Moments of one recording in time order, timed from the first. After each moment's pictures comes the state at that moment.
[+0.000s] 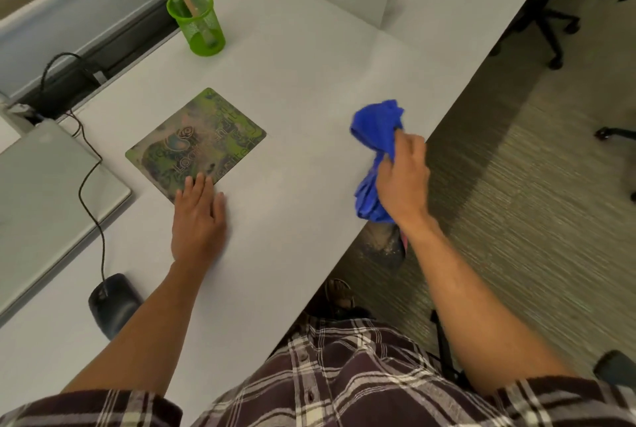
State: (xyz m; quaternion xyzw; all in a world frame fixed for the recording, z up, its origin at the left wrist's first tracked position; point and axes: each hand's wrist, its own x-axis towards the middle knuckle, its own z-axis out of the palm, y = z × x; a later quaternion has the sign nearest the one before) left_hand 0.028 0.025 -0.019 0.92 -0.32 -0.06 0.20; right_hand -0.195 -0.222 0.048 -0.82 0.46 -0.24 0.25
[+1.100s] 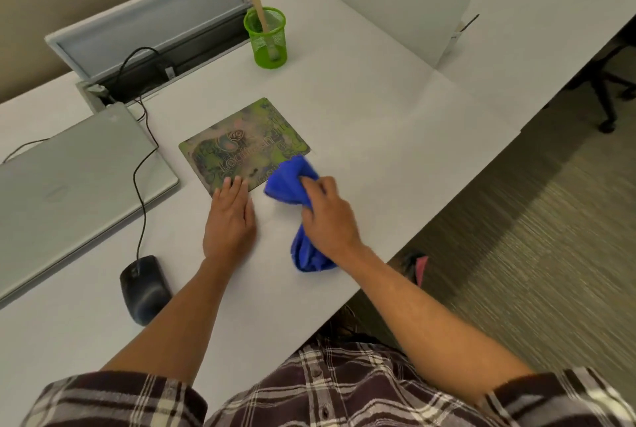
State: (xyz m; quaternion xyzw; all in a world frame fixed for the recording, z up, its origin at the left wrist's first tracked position) left_hand 0.031 0.028 -0.024 0.92 -0.32 -0.02 0.24; right_hand -0.100 -0.125 0.043 -0.92 0.23 -0.09 0.31
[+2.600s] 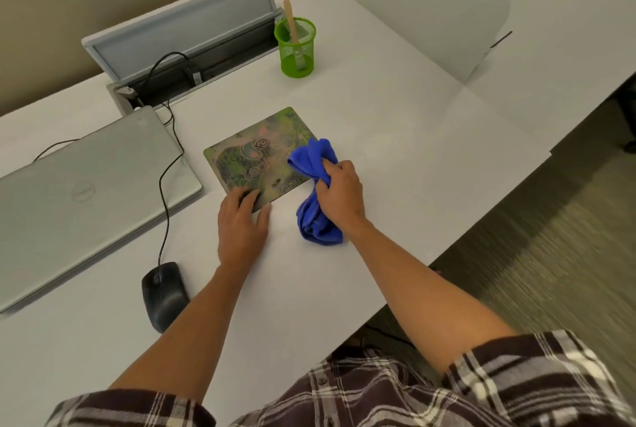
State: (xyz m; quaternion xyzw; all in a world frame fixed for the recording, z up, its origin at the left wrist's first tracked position) left_hand 0.047 0.033 -0.018 0.93 -0.24 0.02 0.29; right_hand -0.023 -0.151 0.027 -0.87 0.30 -0.11 0.38
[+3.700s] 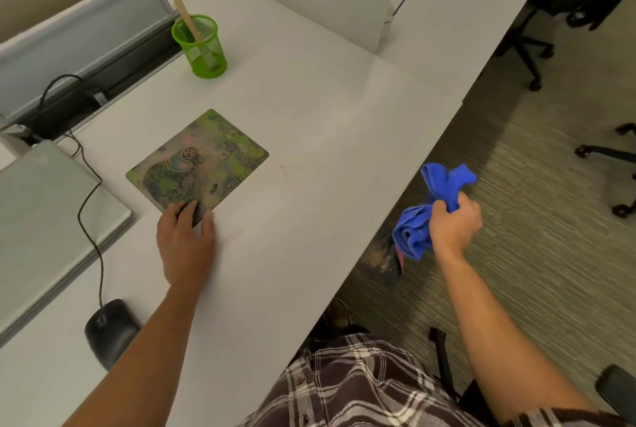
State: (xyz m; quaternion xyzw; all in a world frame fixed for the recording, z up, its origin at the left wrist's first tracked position) left_hand 0.044 0.030 -0.024 0.93 -0.22 0.02 0.30; right_hand -0.262 -0.253 0.001 -0.62 0.68 -0.30 0.25
